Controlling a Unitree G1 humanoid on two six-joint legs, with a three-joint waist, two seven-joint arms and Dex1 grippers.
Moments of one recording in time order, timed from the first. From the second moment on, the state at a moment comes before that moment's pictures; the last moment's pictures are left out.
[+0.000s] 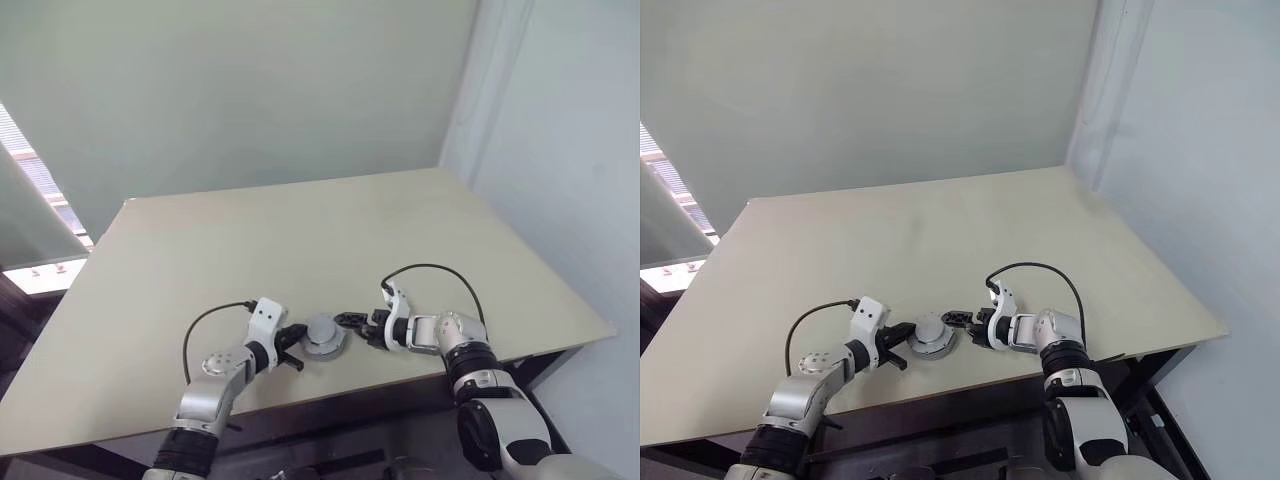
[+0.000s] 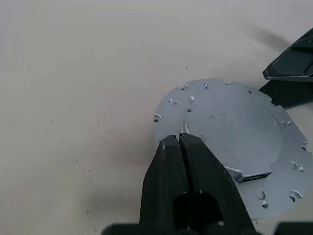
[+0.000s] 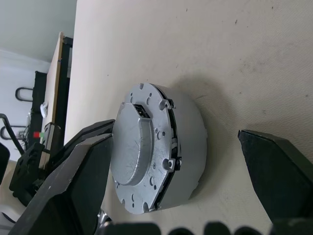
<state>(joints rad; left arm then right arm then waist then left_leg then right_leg) -0.15 0.32 -0.07 0.13 -0.20 0.43 -0.56 -0.70 0.00 -0.19 0.76 0.42 1.03 0.55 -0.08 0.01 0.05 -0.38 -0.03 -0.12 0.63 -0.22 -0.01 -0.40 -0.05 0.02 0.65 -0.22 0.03</state>
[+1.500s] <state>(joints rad) -0.11 0.35 -0.07 0.07 -0.18 0.50 -0.57 -0.70 0.06 -0.25 0.78 0.46 1.13 0.53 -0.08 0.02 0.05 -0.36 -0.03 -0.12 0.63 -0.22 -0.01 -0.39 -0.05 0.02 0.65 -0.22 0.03</state>
